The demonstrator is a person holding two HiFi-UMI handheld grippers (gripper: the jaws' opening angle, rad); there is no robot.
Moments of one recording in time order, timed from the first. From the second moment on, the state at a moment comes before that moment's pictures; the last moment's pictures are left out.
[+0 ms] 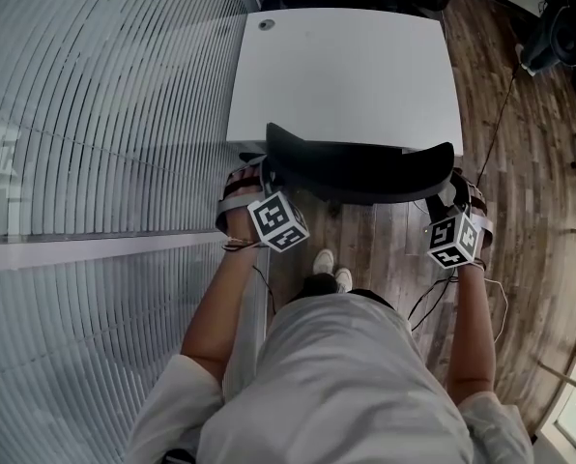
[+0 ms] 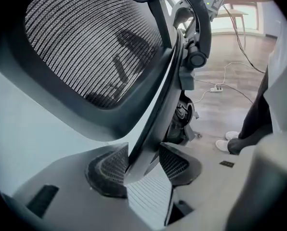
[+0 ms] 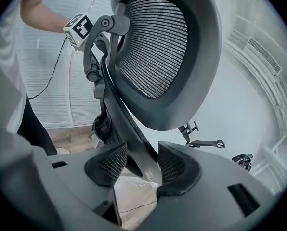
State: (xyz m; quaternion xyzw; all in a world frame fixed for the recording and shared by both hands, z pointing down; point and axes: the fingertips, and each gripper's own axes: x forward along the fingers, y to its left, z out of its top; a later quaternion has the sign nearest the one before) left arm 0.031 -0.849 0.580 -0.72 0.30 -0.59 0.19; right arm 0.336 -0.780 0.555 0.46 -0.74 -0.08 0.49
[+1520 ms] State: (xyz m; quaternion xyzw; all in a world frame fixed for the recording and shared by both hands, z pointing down) left arm 0.040 -0.878 0.580 -0.73 0.30 -0.58 0.19; right arm 0.346 -0.812 0.551 0.46 -0.74 -0.07 0.48
